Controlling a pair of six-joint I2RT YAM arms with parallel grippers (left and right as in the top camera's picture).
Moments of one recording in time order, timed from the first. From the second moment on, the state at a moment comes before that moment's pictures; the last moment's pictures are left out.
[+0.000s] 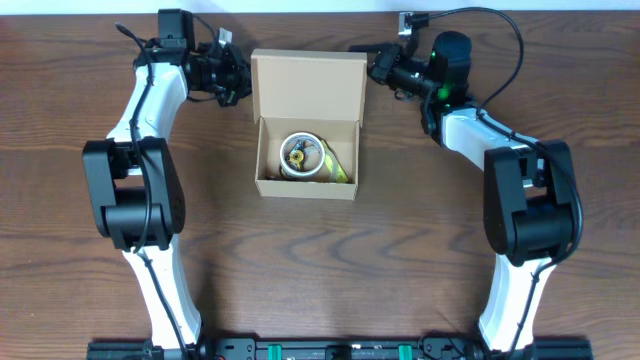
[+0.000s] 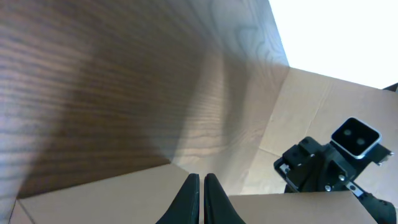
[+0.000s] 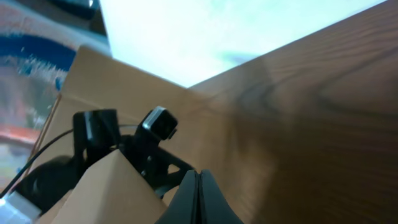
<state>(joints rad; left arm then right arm) 0.03 2.23 1.79 -0.66 0.94 -0.69 0.18 2.14 1.34 0.65 -0.84 1.01</state>
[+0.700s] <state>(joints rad) 0.04 2.09 1.79 -1.00 0.89 -0.47 0.18 2.03 1.37 0.31 -1.01 0.92</state>
